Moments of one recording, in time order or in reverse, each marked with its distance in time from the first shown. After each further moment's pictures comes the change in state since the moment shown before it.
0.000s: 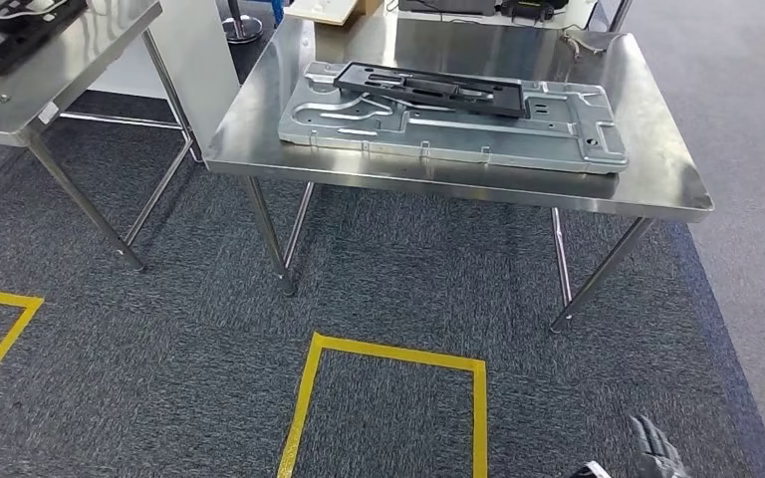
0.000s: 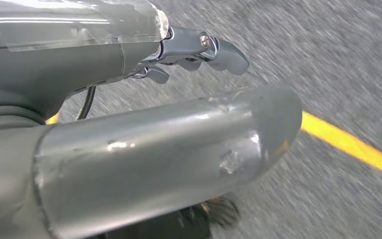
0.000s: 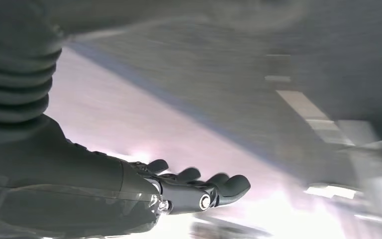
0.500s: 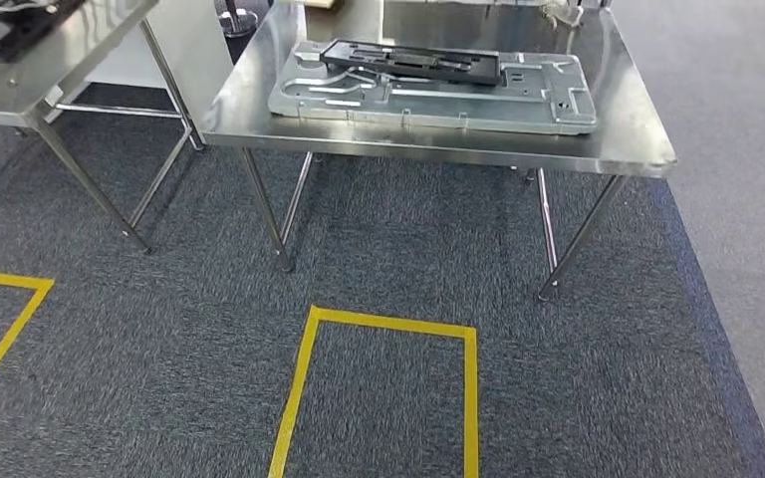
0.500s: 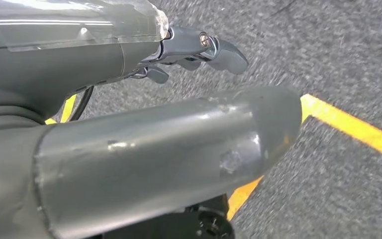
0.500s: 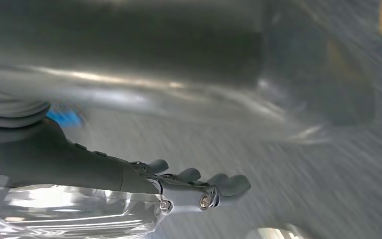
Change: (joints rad) left arm -0.006 -0.021 0.025 0.000 0.020 0.011 -0.008; right arm -0.183 0.154 -0.633 0.687 0.002 0.140 0.451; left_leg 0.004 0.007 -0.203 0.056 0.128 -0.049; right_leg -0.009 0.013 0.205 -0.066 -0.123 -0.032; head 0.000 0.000
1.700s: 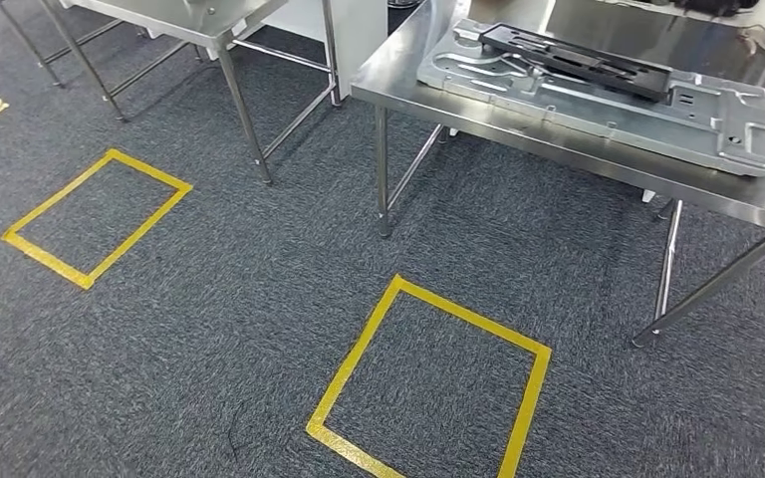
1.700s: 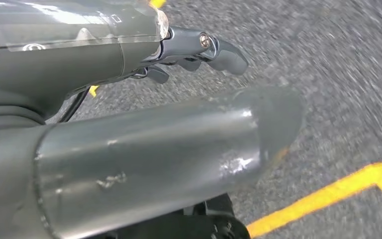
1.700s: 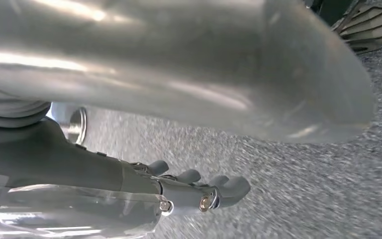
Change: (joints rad) left arm 0.006 -0.002 0.000 0.000 -0.009 0.017 0.013; right arm -0.018 0.012 -0.103 0.112 0.050 0.188 0.022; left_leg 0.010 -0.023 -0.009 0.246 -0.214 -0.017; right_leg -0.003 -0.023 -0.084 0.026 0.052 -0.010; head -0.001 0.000
